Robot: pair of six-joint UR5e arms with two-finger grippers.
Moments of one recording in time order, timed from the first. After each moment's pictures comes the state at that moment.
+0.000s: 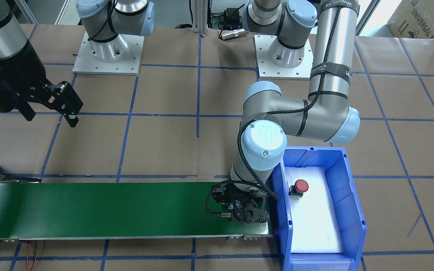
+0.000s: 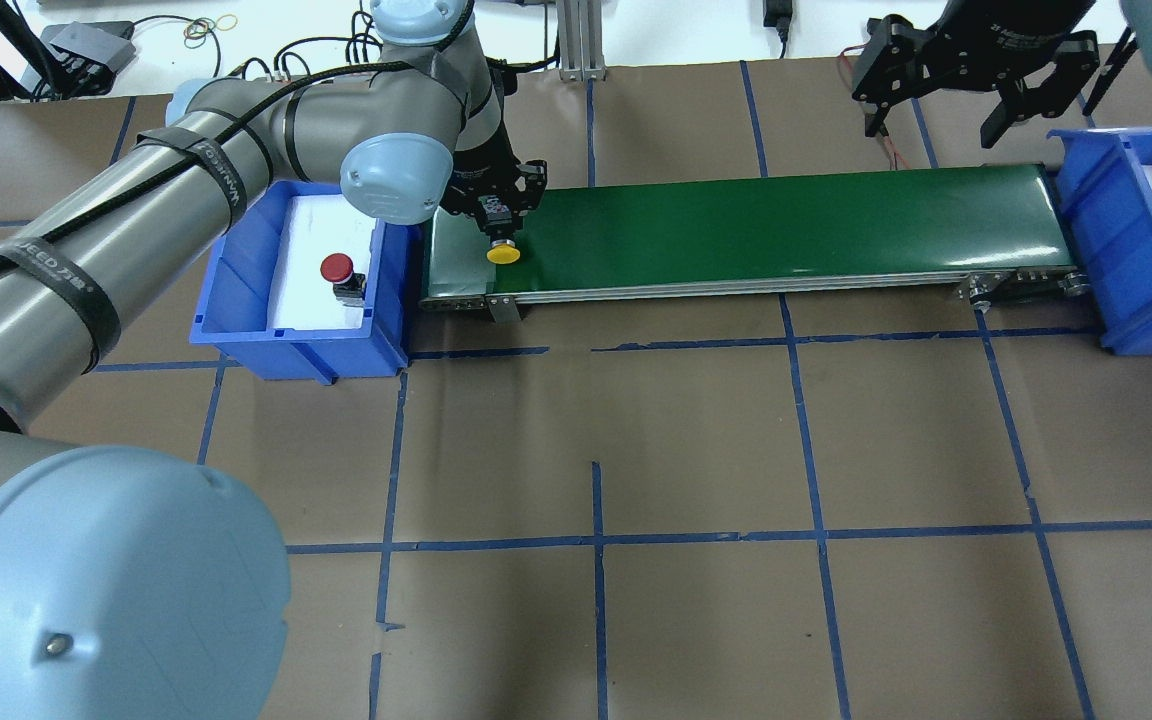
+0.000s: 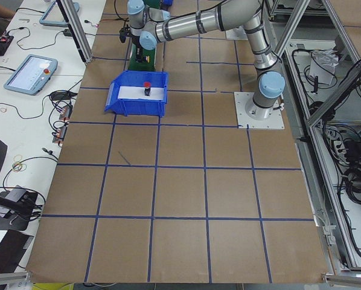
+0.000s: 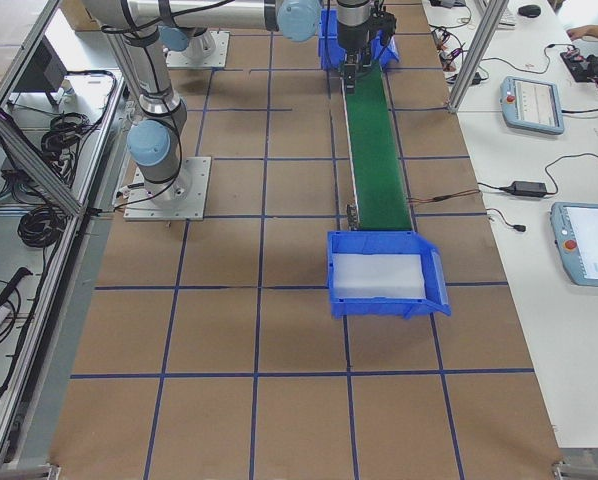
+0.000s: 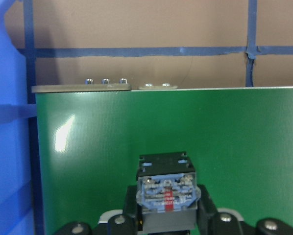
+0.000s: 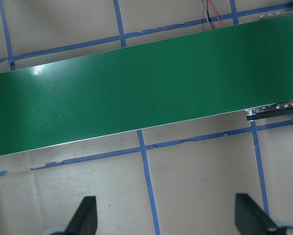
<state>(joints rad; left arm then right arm) -1.76 -2.15 -1.40 -1.09 1.53 -0.17 1.49 -1.47 1.45 -1.67 -1.55 0.09</state>
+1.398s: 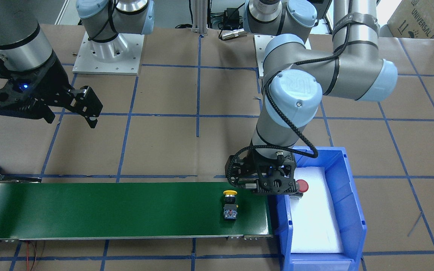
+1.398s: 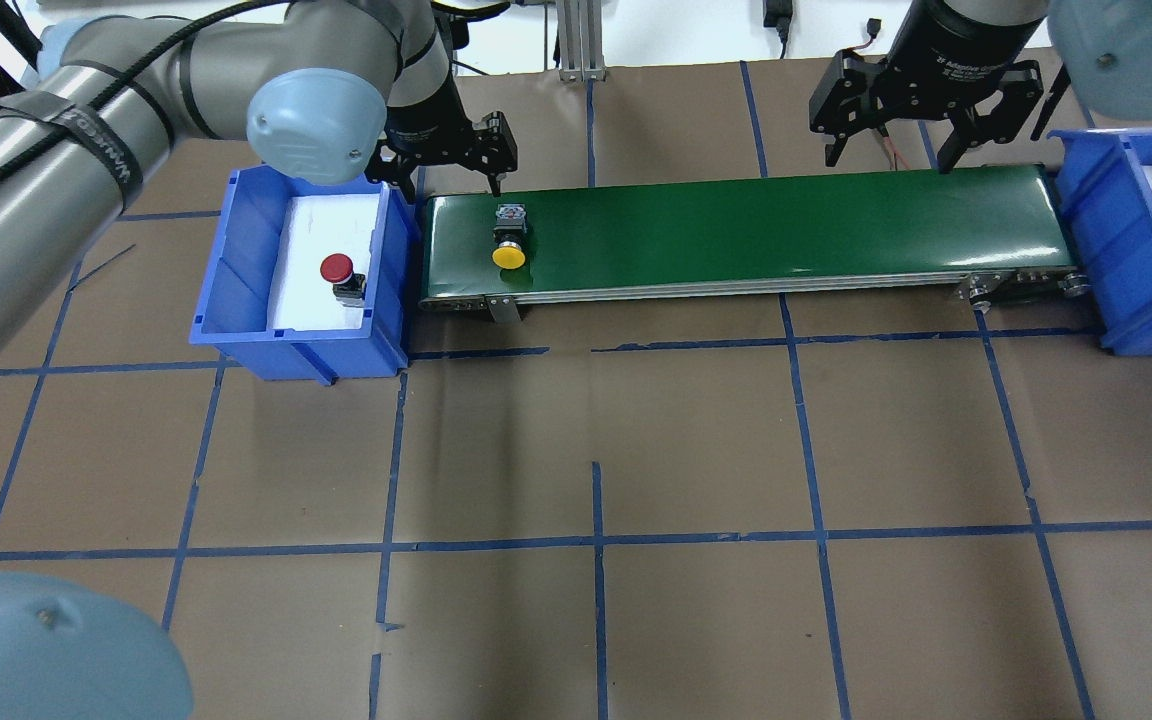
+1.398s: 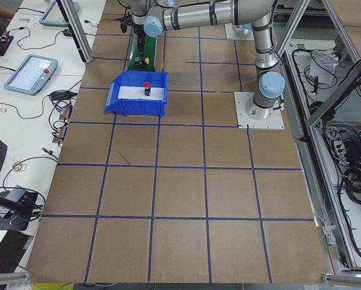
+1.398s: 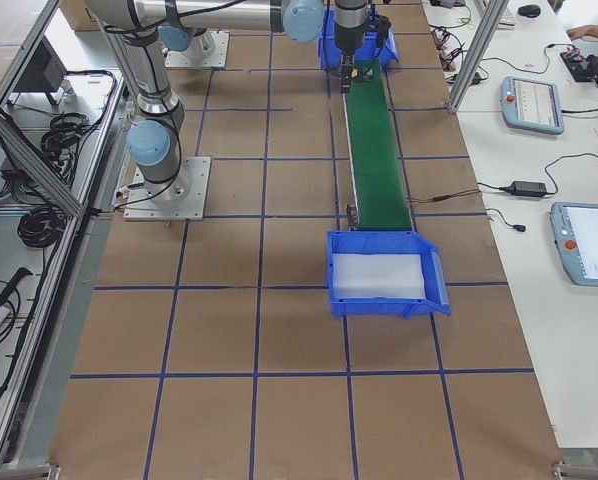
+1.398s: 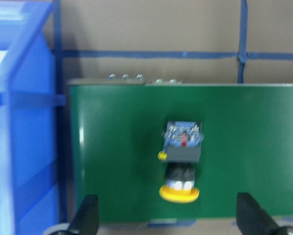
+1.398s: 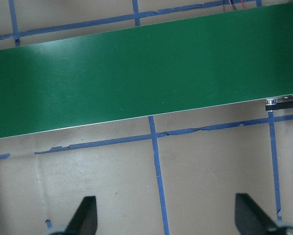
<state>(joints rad) -1.71 -1.96 -1.40 -1.29 1.58 -0.17 1.54 -1.47 1.48 -1.66 -1.55 0.10</state>
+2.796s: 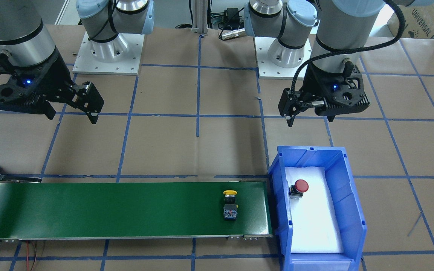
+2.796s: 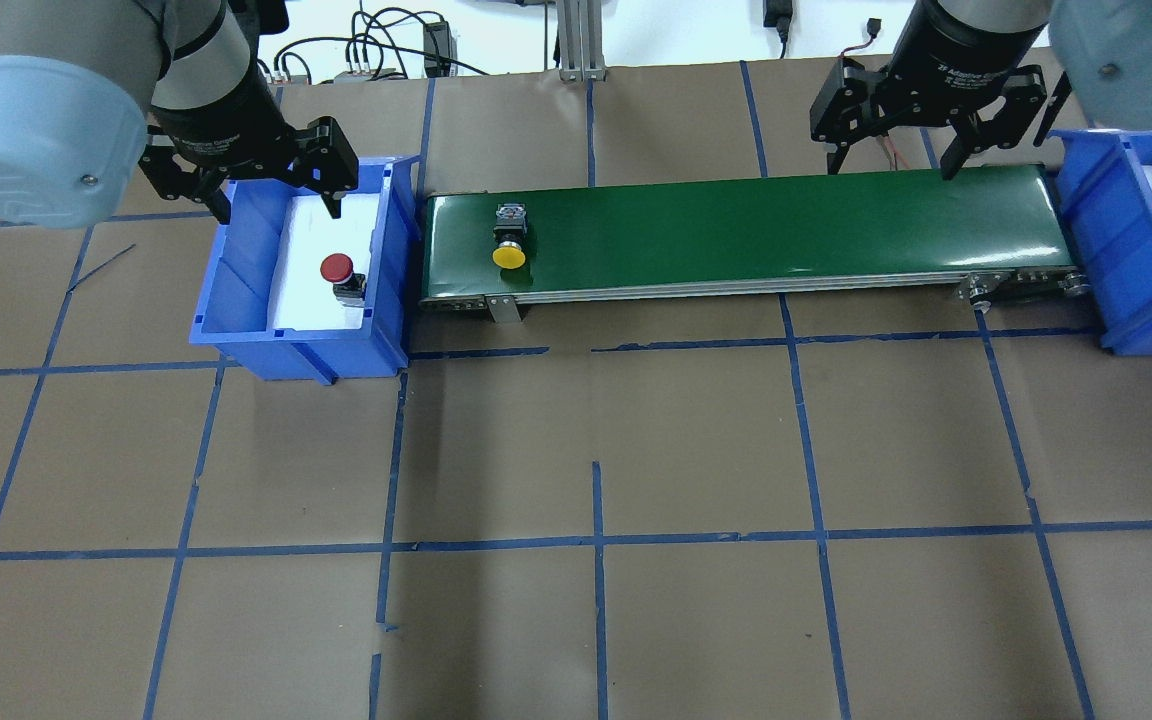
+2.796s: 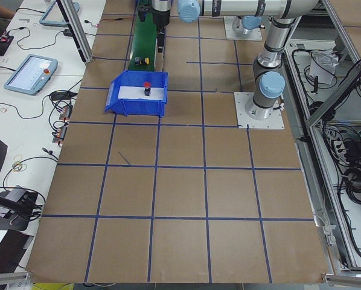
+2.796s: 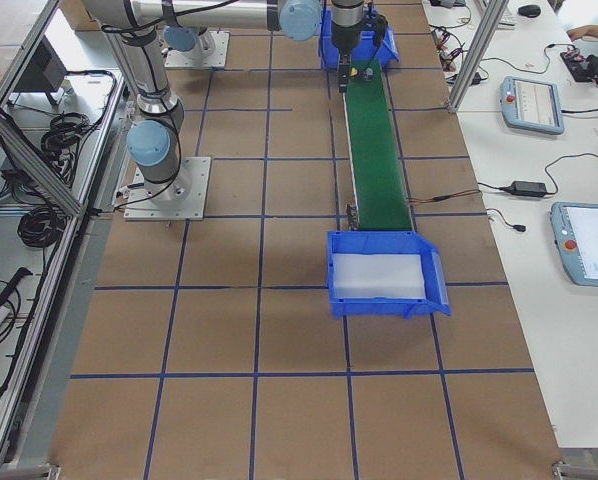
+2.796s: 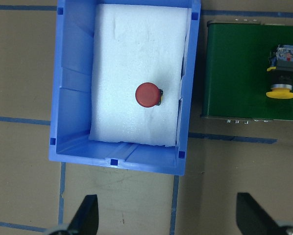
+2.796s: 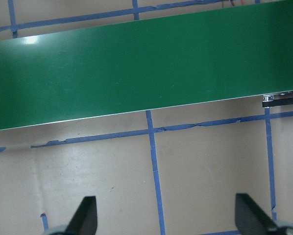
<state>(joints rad) -1.60 -1.65 -1.55 -1.43 1.69 -0.11 1.54 -1.48 1.50 -1.65 -1.57 0.08</state>
